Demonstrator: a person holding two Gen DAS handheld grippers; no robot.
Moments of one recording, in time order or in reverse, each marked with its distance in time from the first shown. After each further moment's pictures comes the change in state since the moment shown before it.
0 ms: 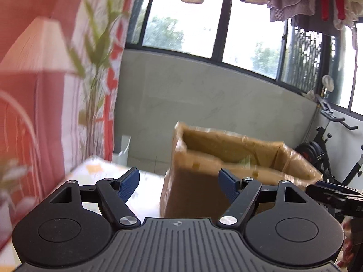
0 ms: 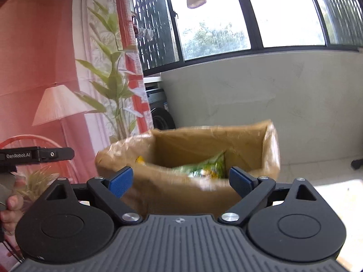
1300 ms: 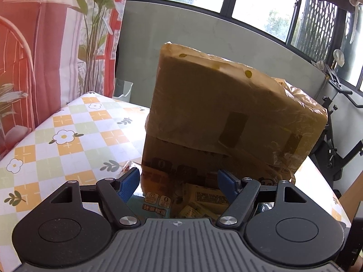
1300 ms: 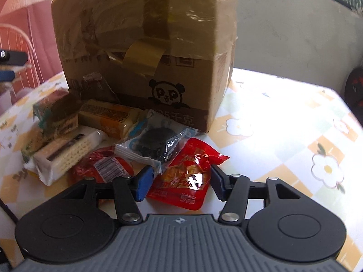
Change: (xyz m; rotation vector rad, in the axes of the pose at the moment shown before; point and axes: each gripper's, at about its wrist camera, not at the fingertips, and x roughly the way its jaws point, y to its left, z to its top) left arm 0.015 -0.020 -0.081 -0.044 0.227 0.009; right arm 0.006 -0.032 -0.145 -0.106 0.438 -0.225
